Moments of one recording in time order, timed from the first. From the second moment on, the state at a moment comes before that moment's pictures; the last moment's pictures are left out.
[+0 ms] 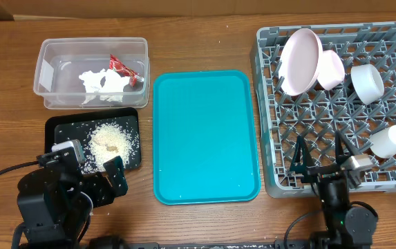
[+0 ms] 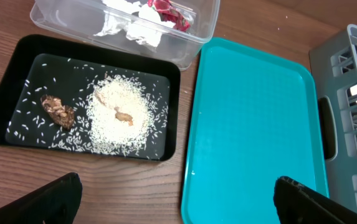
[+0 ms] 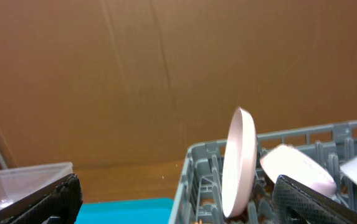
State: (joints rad) left arm 0.13 0.59 1.02 -1.16 0.15 -0.26; right arm 0.05 0.01 0.04 0.16 -0.11 0.25
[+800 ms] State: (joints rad) left arm 0.13 0.59 1.02 -1.16 0.15 -0.26; right arm 0.05 0.01 0.02 -0.03 -0.04 0.25
